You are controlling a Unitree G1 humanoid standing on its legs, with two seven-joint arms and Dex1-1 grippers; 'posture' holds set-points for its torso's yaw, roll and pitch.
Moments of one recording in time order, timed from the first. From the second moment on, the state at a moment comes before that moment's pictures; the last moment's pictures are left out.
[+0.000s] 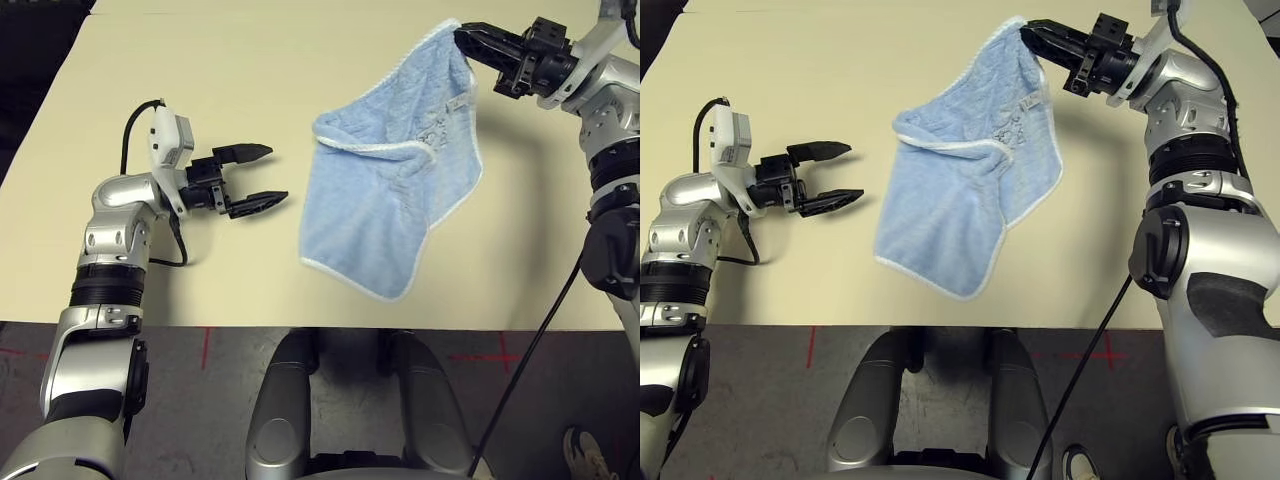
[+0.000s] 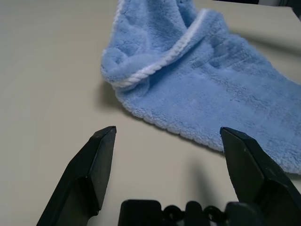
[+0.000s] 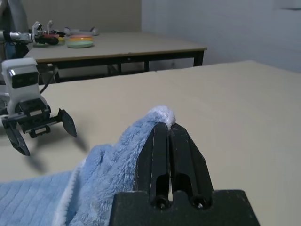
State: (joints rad) left arm -0.78 0.63 0.07 0.54 -0.38 -0.05 -1.35; right arm -1.41 -0.53 -0.29 1.16 0.26 -0.17 1.40
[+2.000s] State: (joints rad) left arm -1.38 0.47 0.25 1.02 -0.41 0.06 -1.33; right arm -1.56 -0.46 -0.27 1.03 0.40 -0.08 1.36
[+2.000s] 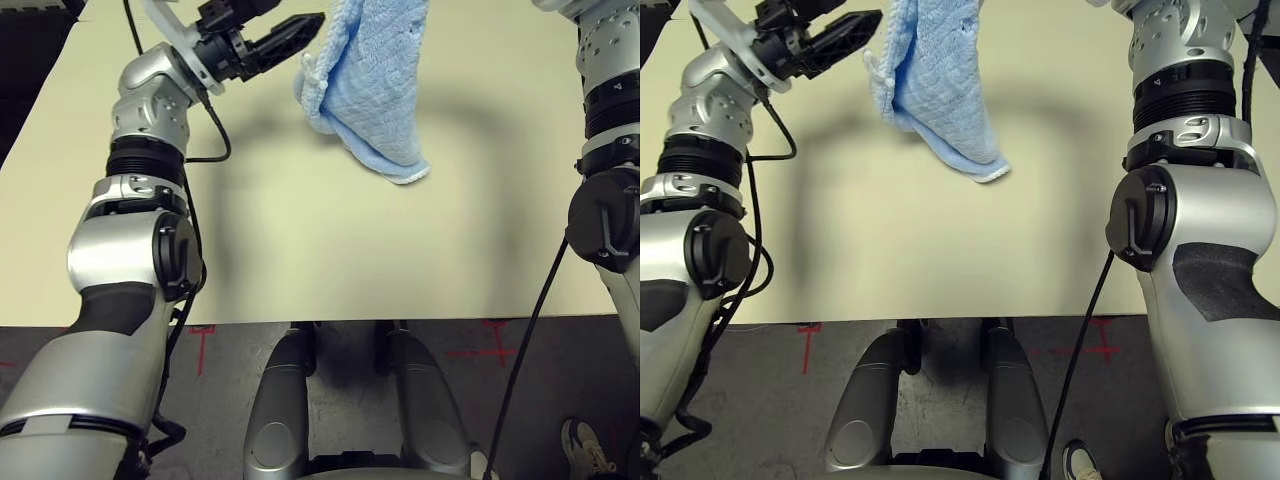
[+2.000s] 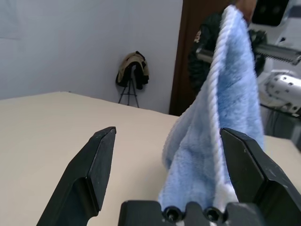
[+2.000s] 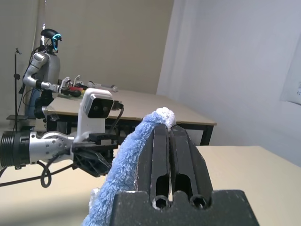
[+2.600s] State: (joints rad) left arm -1.24 0.40 0.13 0.77 -0.39 0.21 -1.40; right arm -1.58 -0.45 -0.26 1.09 0.38 -0.13 1.36
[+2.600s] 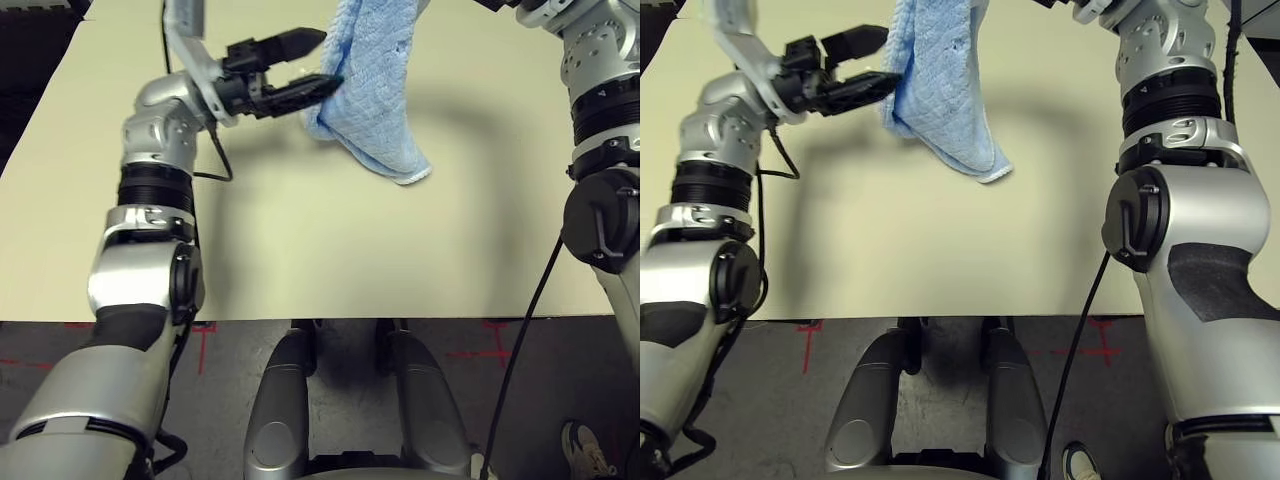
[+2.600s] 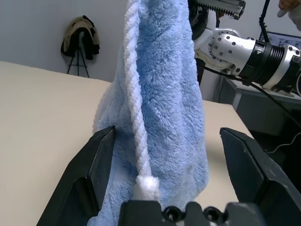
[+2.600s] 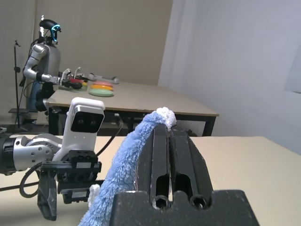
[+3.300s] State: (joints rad) left arm -1.22 0.38 0.04 1.03 -0.22 -0.04 -1.23; right arm -1.75 -0.53 -0.30 1.27 0.34 -0.23 1.17
